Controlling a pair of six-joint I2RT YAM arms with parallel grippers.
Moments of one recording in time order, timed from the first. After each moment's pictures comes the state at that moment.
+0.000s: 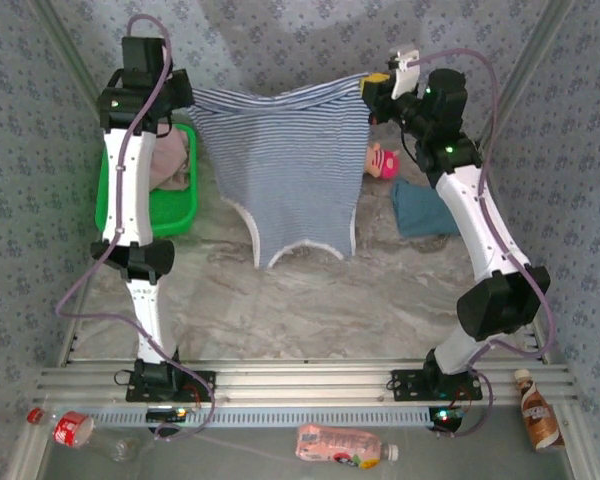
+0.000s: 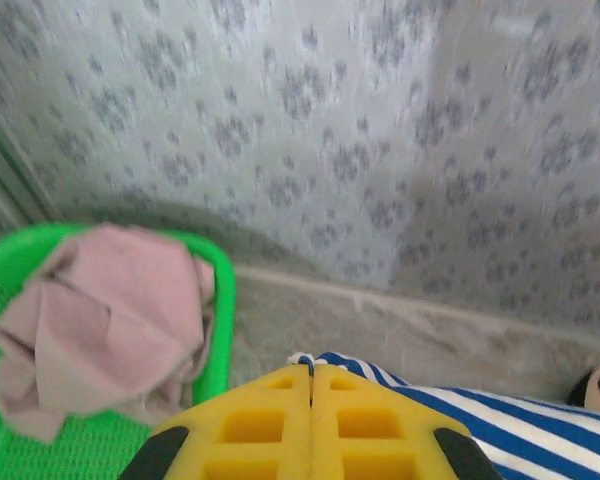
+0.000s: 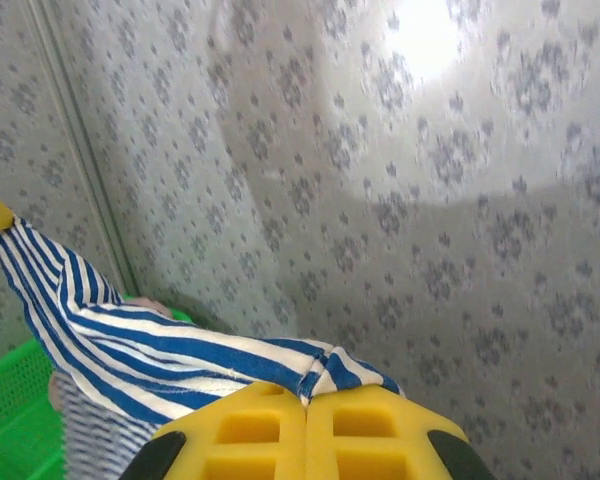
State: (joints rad) left arm -0.13 2.13 2.86 -1.18 -0.14 -0.28; right arm 0.22 1.64 1.79 -0.12 -0.41 0.05
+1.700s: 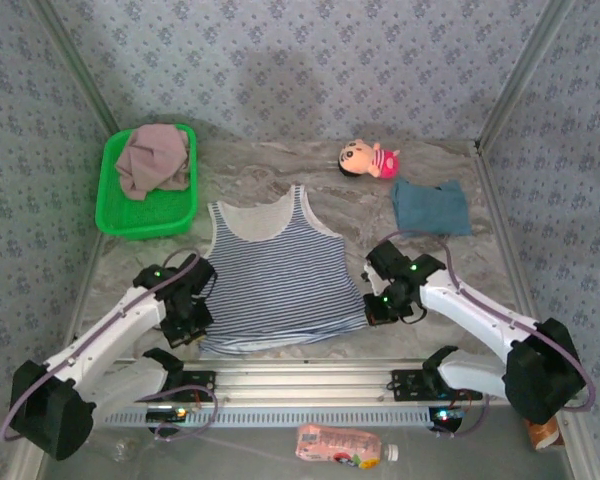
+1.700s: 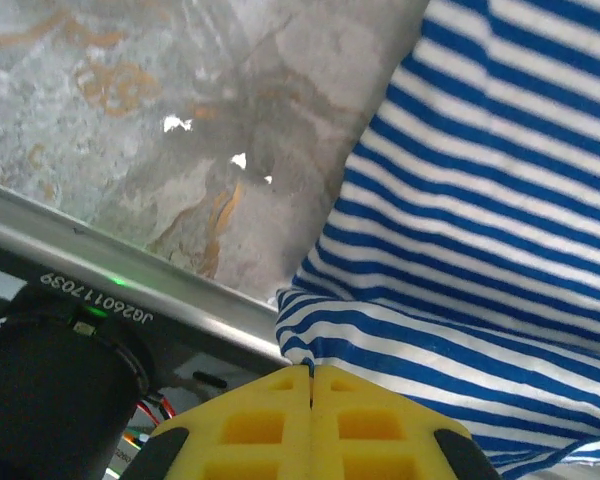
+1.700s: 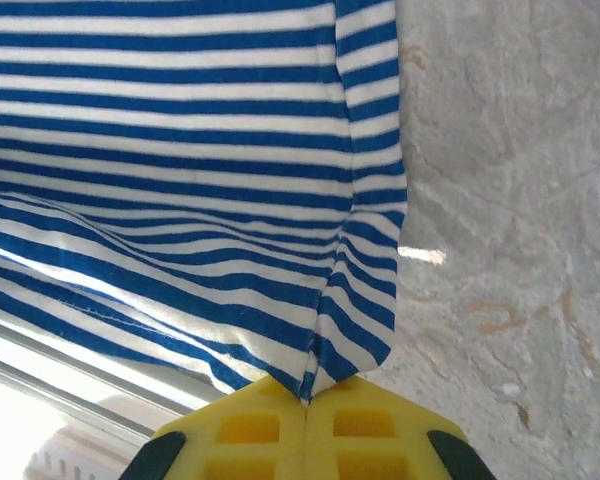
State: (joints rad) left arm -0.53 0.97 0.67 -1.31 0.05 -1.03; right arm 0.62 1.17 0.73 -0.99 -0.23 0.35
